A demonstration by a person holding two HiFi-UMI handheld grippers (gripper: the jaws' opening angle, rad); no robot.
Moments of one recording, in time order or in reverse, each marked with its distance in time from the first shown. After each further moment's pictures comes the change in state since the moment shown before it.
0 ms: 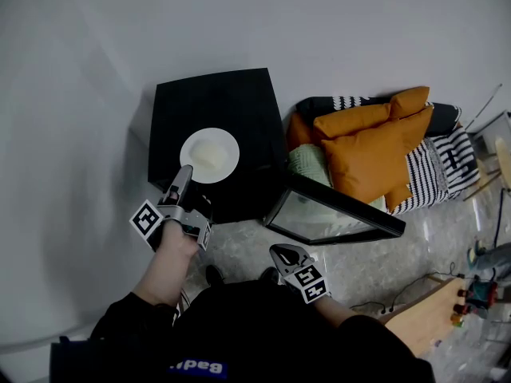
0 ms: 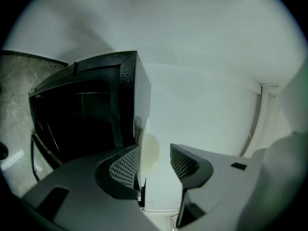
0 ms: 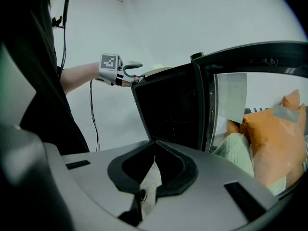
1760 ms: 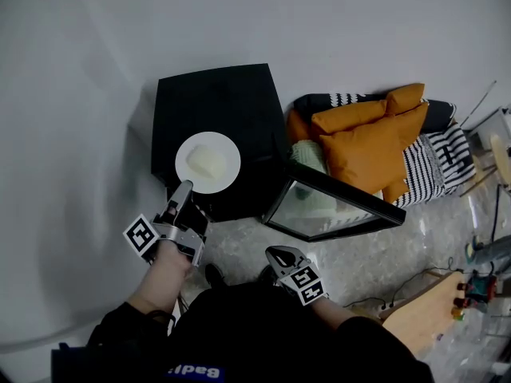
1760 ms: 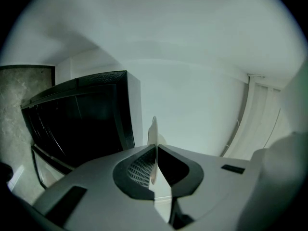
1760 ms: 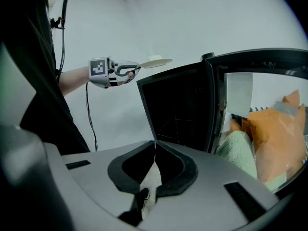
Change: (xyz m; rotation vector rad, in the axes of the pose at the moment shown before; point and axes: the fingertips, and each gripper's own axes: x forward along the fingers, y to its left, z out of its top) left arm -0.059 -0.014 -0.012 0.108 0.122 -0.095; right arm -0.002 0.039 -0.014 -0.009 0.011 0.001
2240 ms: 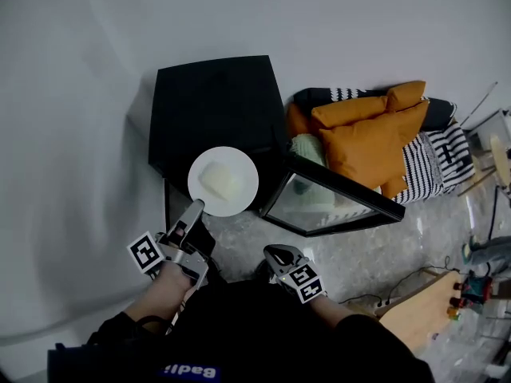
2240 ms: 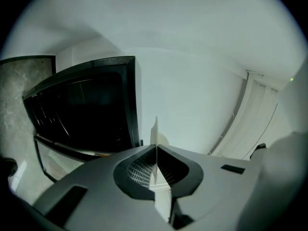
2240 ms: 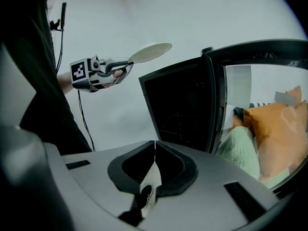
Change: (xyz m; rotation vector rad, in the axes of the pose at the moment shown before) left arm -0.037 -0.003 -0.060 -0.023 0.130 -0.030; right arm -0.003 0.005 -0.018 0.011 0.024 0.030
